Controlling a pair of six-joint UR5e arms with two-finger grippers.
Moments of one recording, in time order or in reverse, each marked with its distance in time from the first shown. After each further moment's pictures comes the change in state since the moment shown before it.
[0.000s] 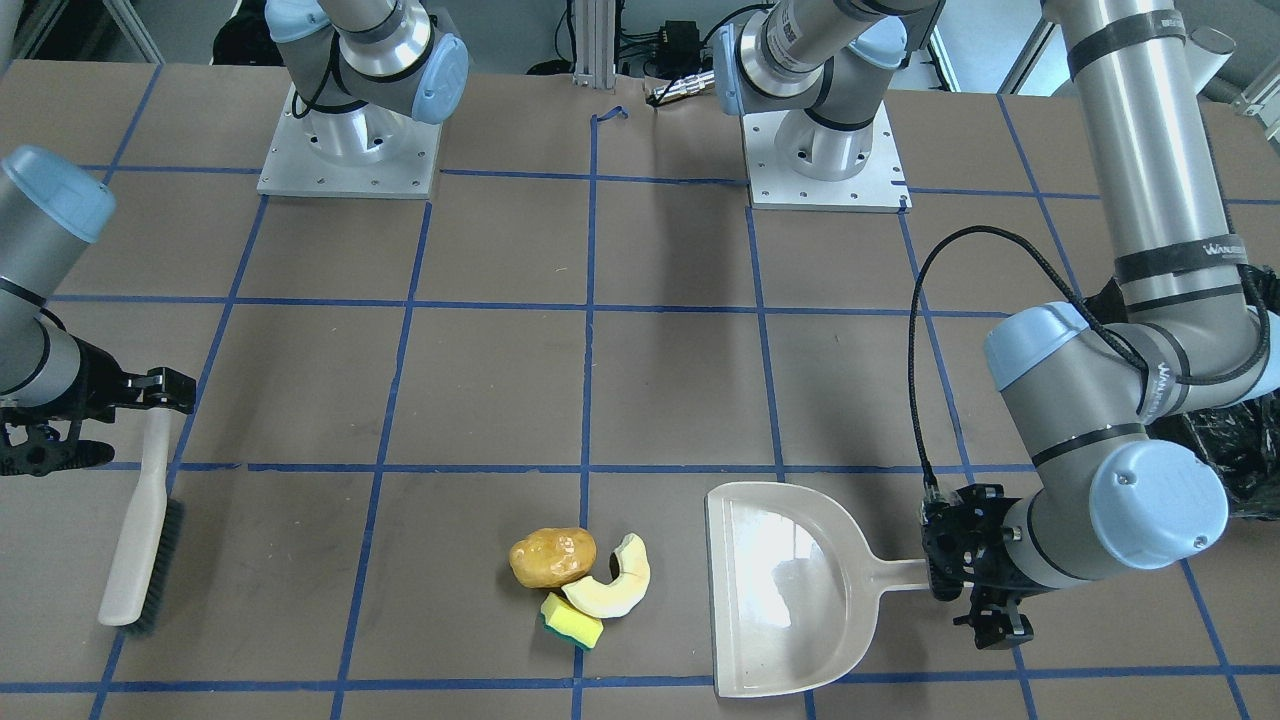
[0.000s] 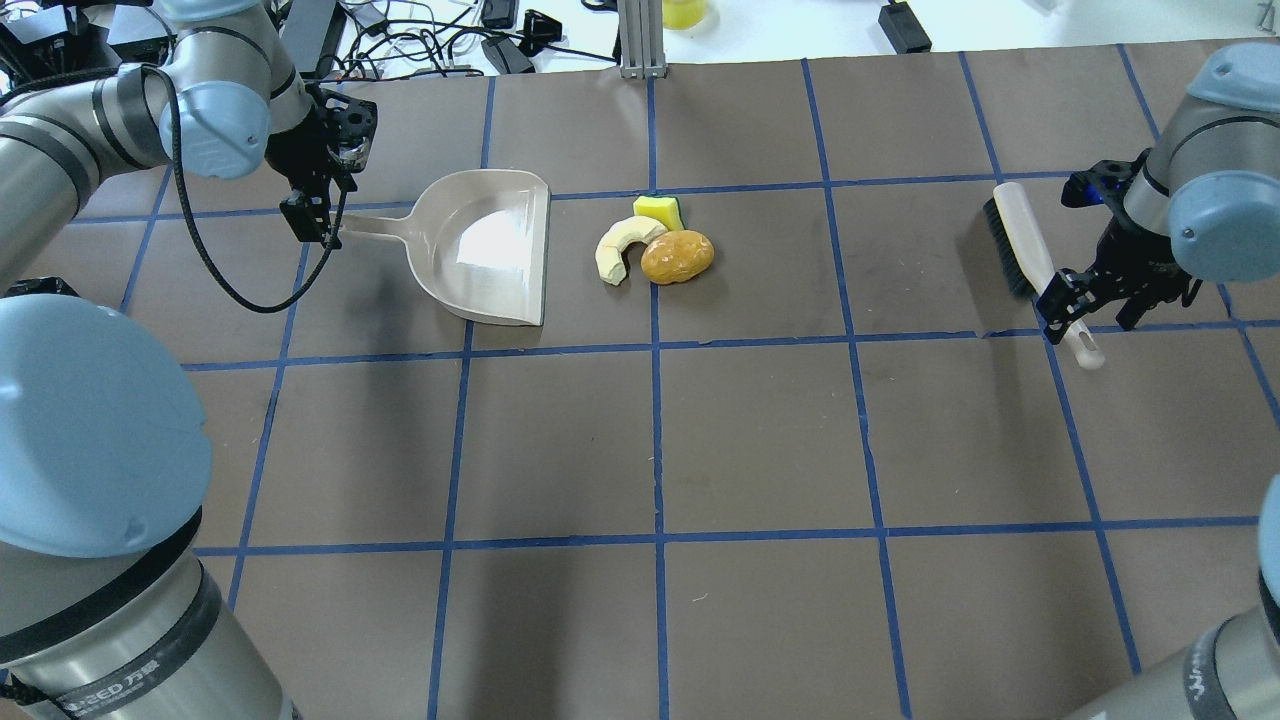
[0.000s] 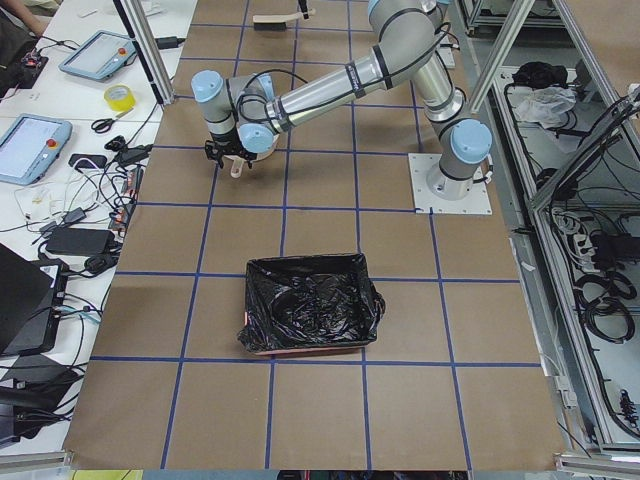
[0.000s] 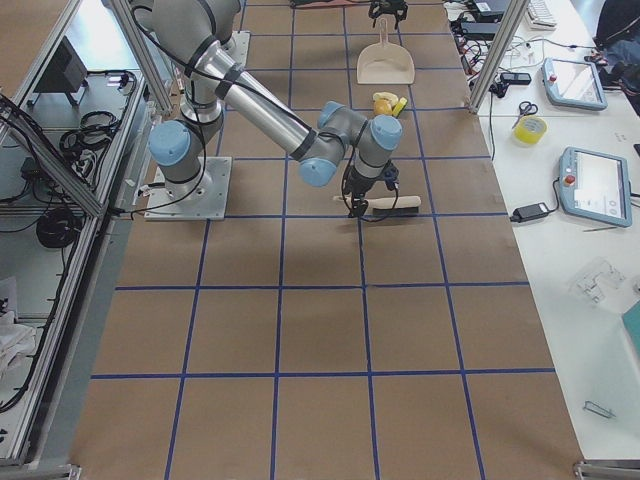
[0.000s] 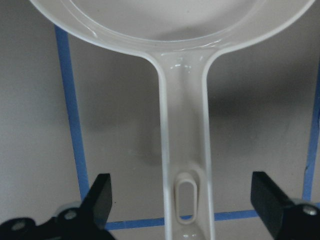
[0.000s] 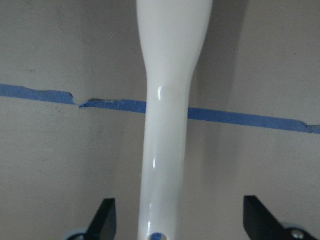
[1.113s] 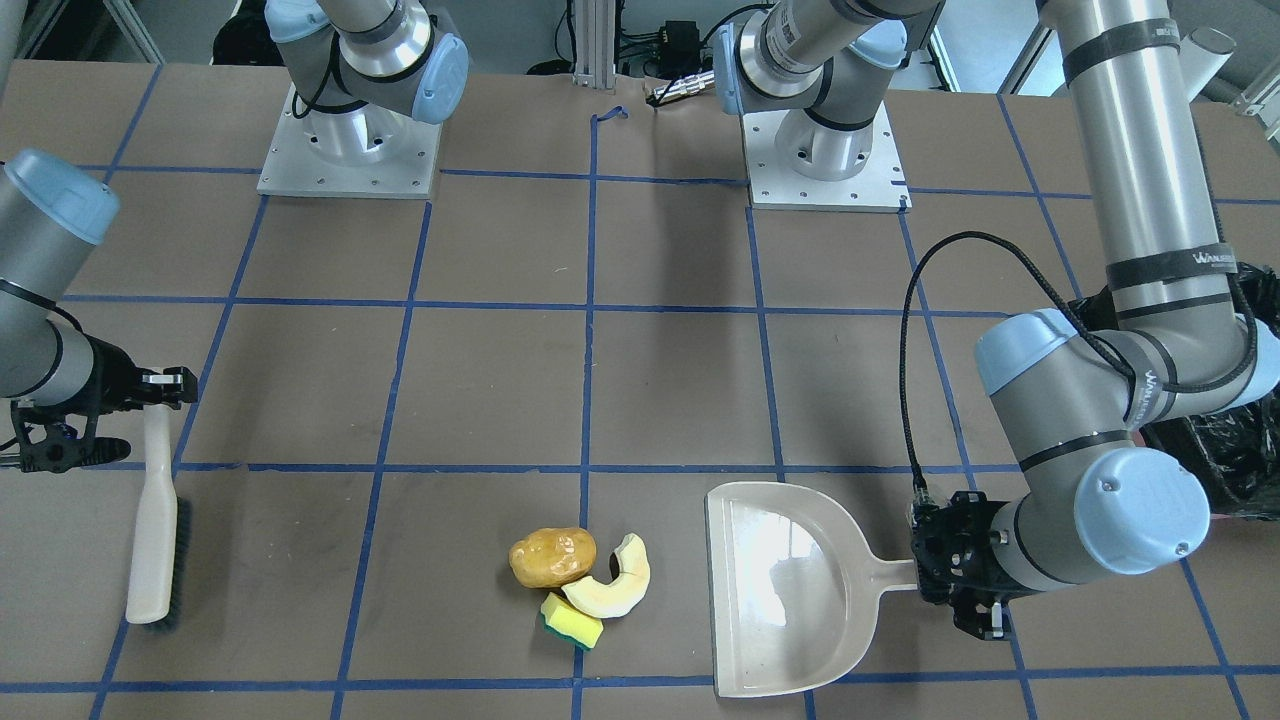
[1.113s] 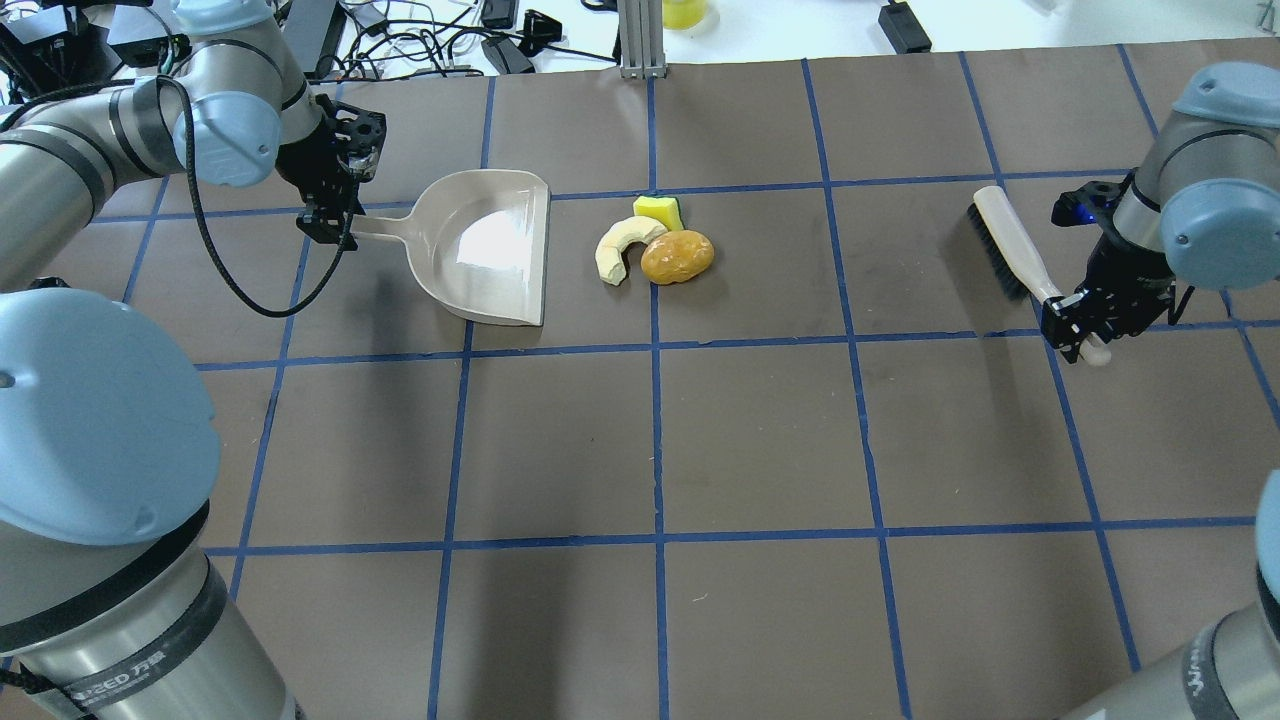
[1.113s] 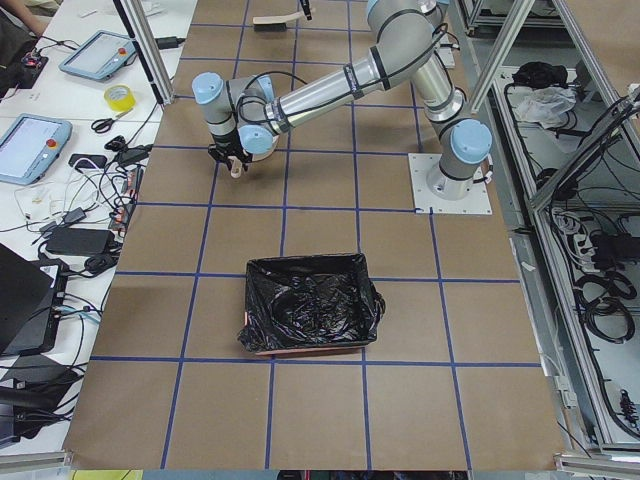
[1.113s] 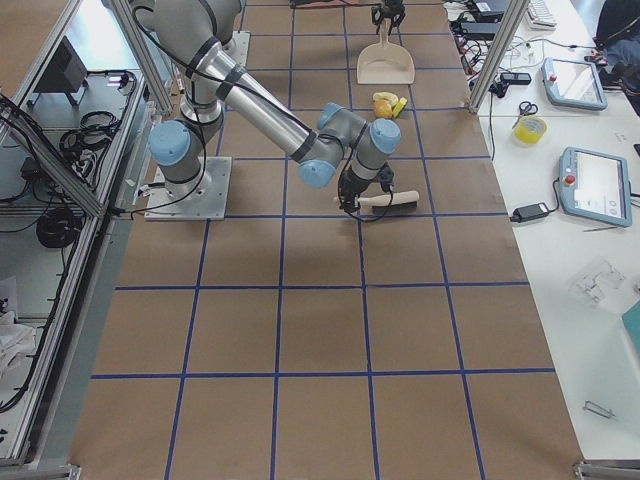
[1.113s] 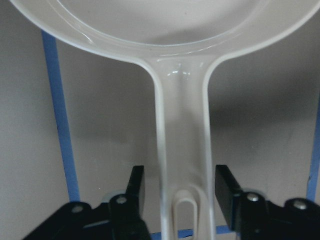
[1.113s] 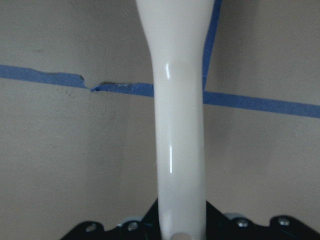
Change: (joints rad) left arm -0.011 -0.007 -0.003 0.001 -0.004 -0.005; right arm 0.002 0.003 0.005 0.045 0.007 0.003
